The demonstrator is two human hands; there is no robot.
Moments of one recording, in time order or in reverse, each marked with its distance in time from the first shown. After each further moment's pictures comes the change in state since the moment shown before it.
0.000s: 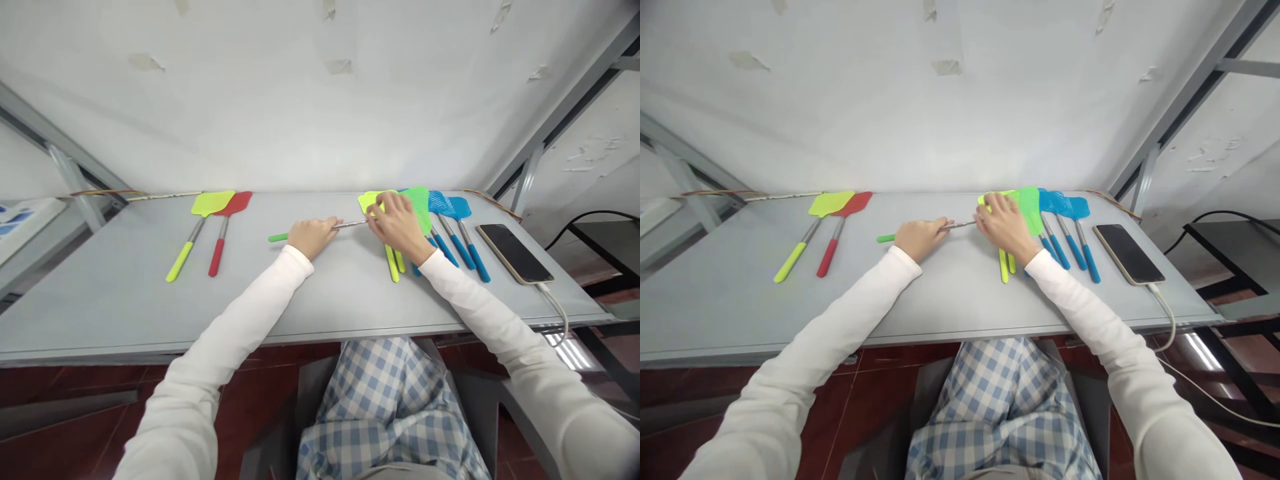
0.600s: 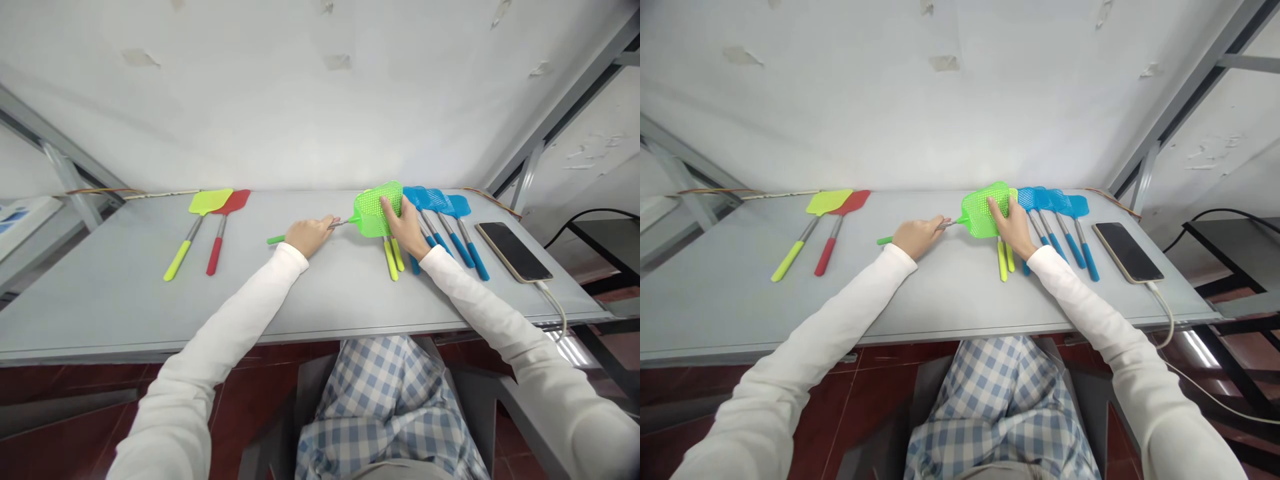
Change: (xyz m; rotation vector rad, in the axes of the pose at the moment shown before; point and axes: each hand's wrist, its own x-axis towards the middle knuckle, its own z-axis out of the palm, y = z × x) left_hand 0.002 -0.003 0.005 0.027 -0.043 -0.007; right_hand -0.007 0.009 0.028 0.714 0.141 0.478
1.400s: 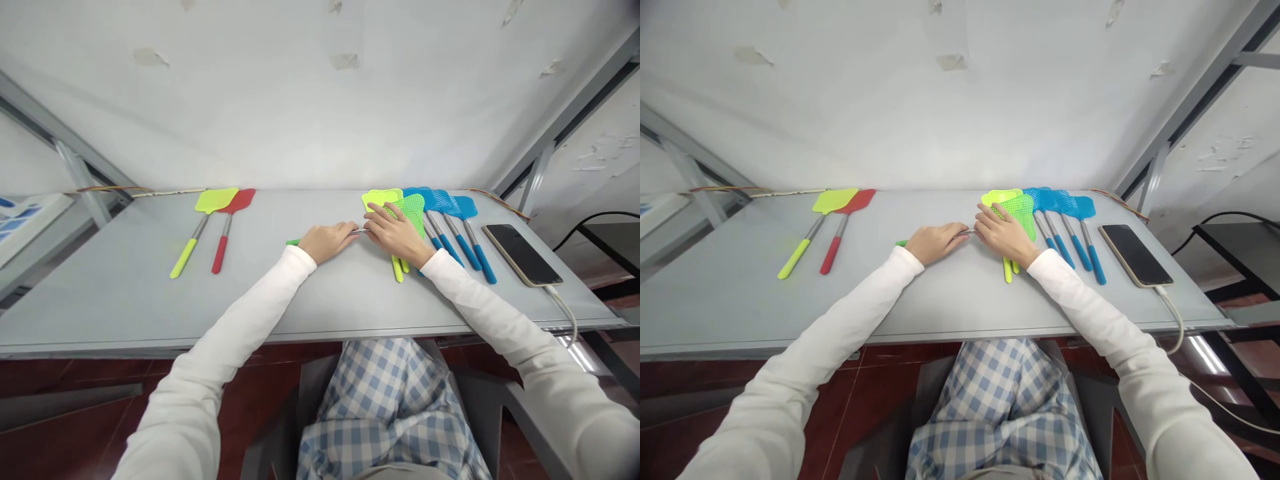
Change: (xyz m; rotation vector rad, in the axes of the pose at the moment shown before) left_hand -0.006 0.011 0.010 -0.160 0.178 0.302; right_hand -0.008 -0.002 0.000 -0.674 -0.187 -0.840
